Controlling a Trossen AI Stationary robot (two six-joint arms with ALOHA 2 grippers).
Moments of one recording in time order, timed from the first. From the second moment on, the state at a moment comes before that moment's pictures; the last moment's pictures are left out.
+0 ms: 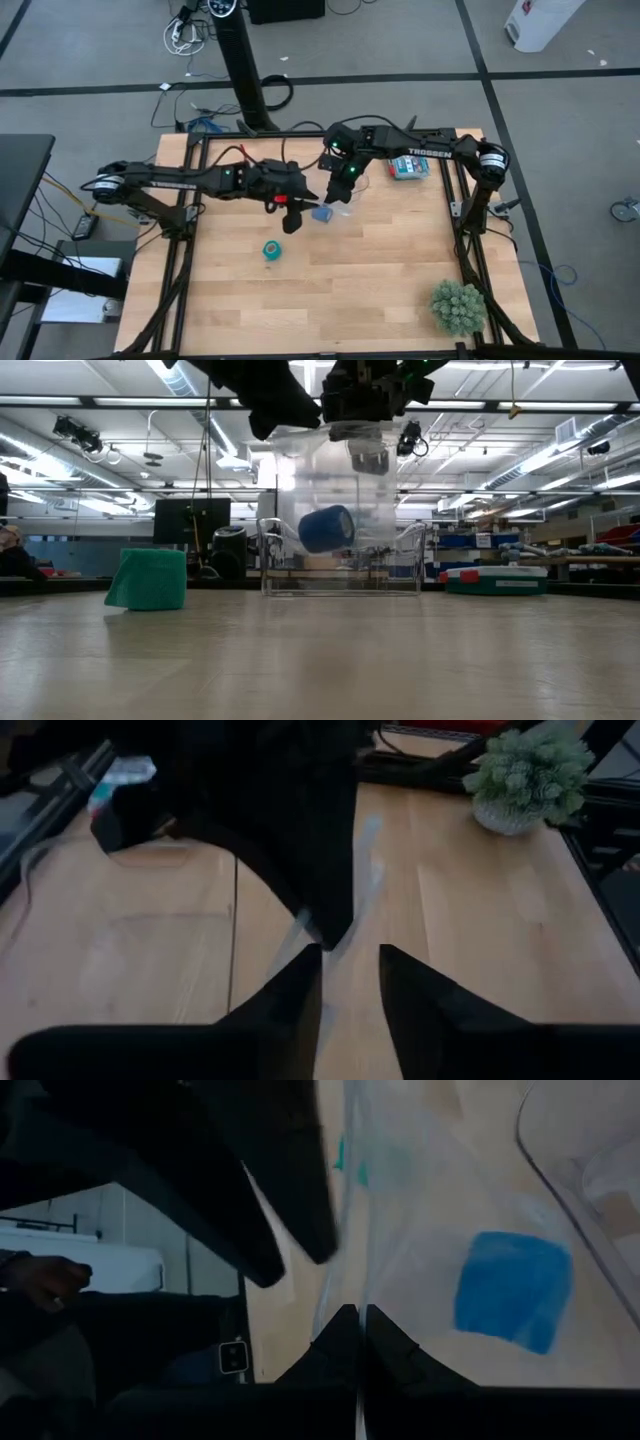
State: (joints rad) left arm 0.06 1.38 1.08 -0.23 0.03 -0.09; right arm -0.29 1.80 1.59 -0.77 -0.72 0.31
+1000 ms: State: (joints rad) left arm 0.06 1.39 1.09 -0.26 0.07 -0.08; right arm -0.27 1.80 1.59 -0.68 -0.77 0.39
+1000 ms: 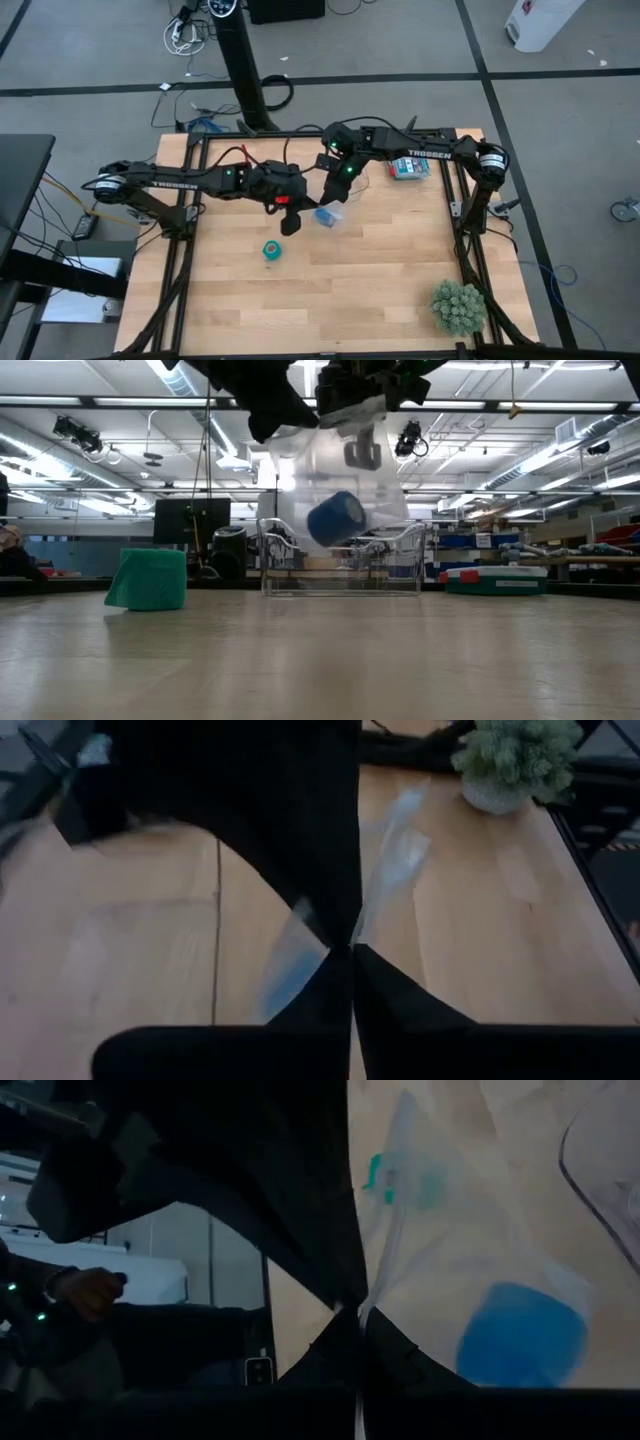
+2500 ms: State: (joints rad) left arm 0.04 1.40 1.03 -0.44 0.24 -0.25; right arm -0.24 1.80 1.59 -0.80 -0.40 0.11
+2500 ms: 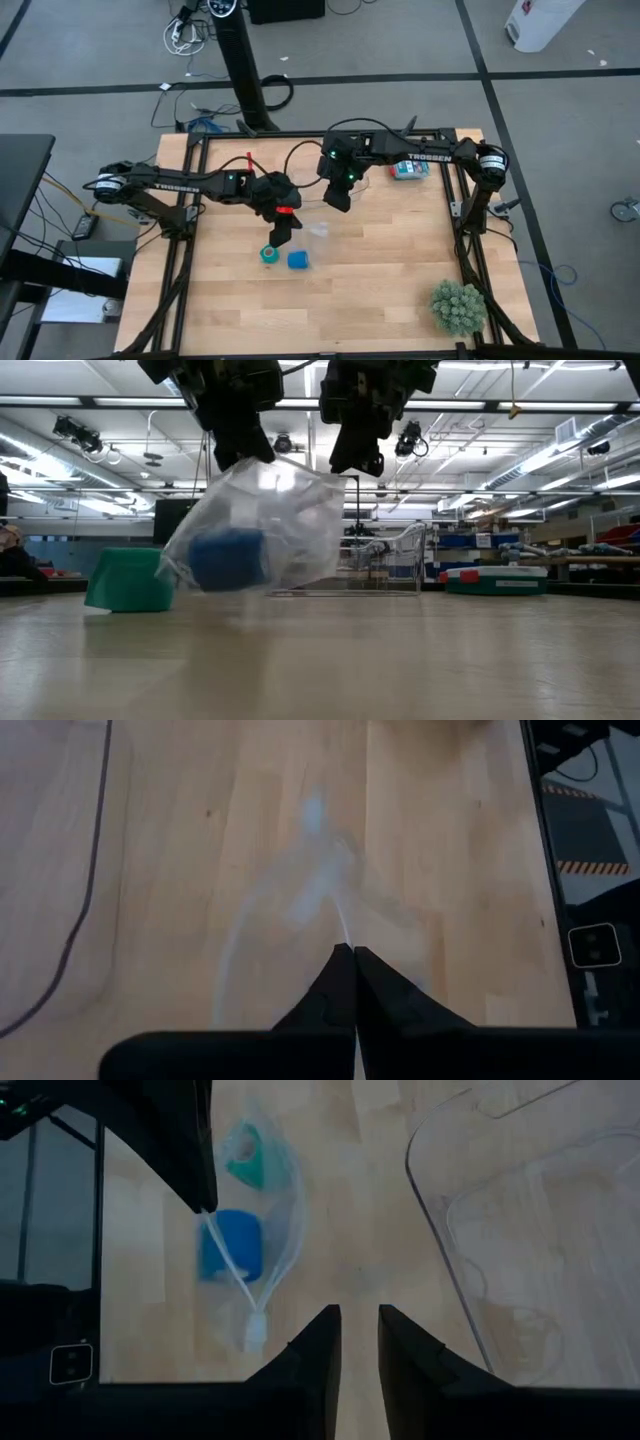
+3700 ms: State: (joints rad) left arm 0.04 1.33 1.00 -0.40 0.17 -0.34; right arm -0.12 1.79 1.63 -0.62 -0.65 0.14
